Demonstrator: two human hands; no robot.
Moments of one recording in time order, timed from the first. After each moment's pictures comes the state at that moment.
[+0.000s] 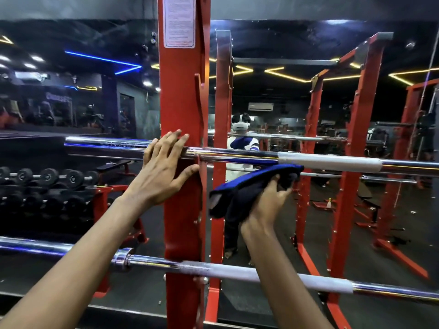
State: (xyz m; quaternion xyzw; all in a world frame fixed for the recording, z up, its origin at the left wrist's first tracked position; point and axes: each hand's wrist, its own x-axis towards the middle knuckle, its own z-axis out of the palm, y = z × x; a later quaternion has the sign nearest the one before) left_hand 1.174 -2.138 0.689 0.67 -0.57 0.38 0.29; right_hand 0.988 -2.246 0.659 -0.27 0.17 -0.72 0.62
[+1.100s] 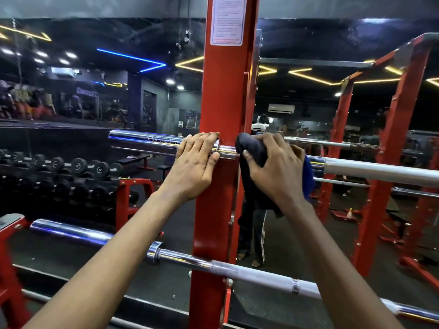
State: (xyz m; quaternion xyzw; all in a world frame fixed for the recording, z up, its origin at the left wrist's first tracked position) left_hand 1.189 -2.133 0.689 0.64 -0.55 0.39 0.36; right_hand 1.003 -2.234 0.711 -0.80 0.23 -0.55 -0.06
